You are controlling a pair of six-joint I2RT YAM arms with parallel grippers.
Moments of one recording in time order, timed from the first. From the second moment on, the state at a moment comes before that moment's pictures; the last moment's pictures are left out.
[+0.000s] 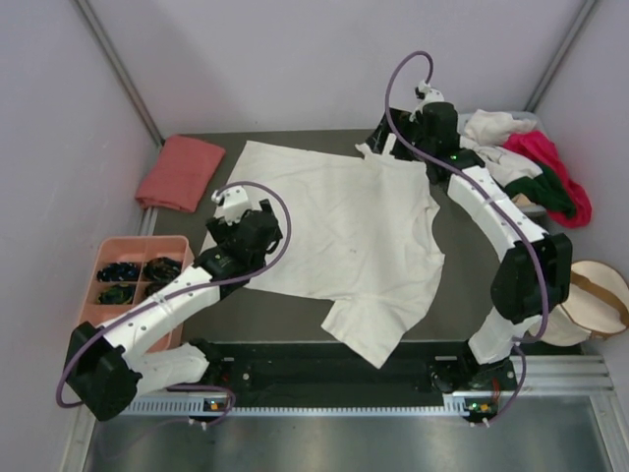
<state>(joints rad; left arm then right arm) -0.68 1.11 0.82 -0.34 -0.84 -0.64 0.32 1.74 1.57 -0.18 -0.17 0.46</state>
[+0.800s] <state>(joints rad) -0.68 1.22 0.78 -0.23 -0.73 -0.59 0.10 1.90 1.43 -0.37 0.09 0.36</state>
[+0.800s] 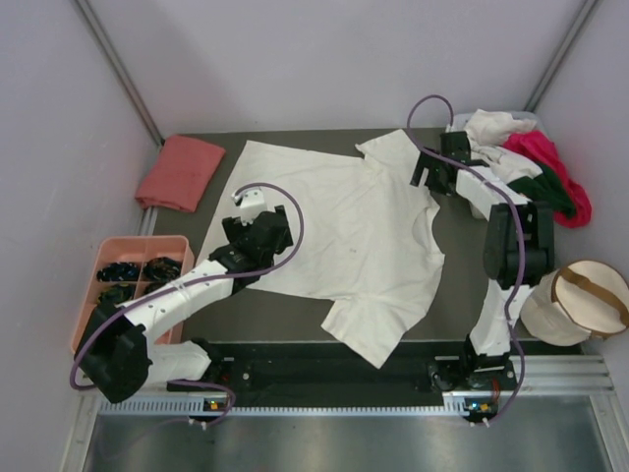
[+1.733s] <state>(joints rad) -0.68 1.19 0.77 -0.26 -0.75 -0.60 0.07 2.22 1.77 -0.44 0.05 0.34</state>
